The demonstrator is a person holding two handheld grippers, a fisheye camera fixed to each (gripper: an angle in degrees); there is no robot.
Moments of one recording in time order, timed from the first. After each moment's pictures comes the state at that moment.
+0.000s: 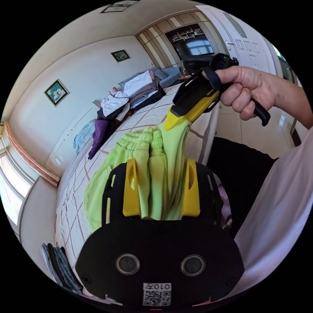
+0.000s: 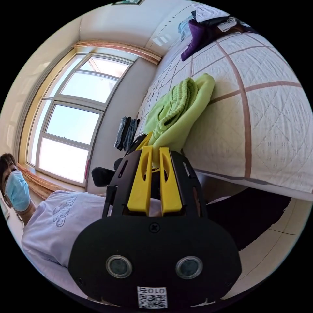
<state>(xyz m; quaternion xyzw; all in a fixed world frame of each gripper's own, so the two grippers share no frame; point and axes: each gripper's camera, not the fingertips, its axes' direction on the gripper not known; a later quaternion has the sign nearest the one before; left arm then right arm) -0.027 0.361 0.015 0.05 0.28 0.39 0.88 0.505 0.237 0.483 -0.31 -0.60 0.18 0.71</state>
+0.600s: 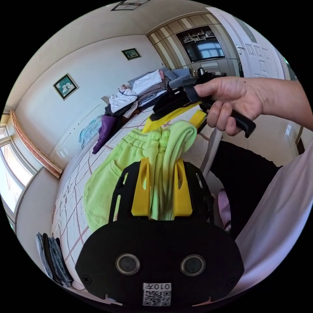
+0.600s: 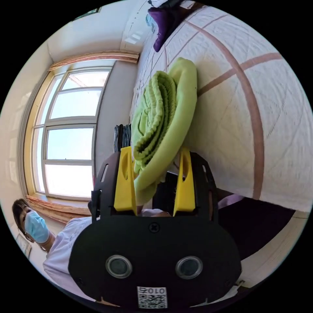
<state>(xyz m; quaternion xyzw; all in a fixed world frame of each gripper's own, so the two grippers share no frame) -0.092 0.322 0.056 0.05 0.29 0.35 0.89 0.496 0.213 0.581 -0.39 -0.60 0.24 0.66</state>
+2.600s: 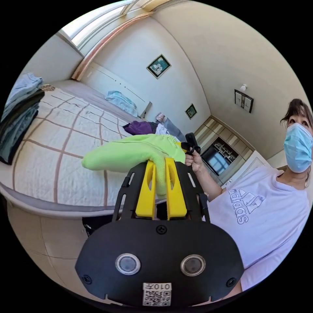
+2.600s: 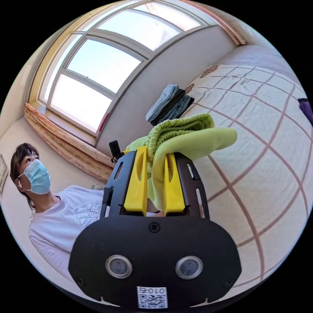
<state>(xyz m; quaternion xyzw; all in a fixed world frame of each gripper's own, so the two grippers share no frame) -0.746 0.183 0.100 -0.10 0.48 -0.11 0.87 0.137 -0.097 0.472 -0.54 -0.68 -0.11 0.48</state>
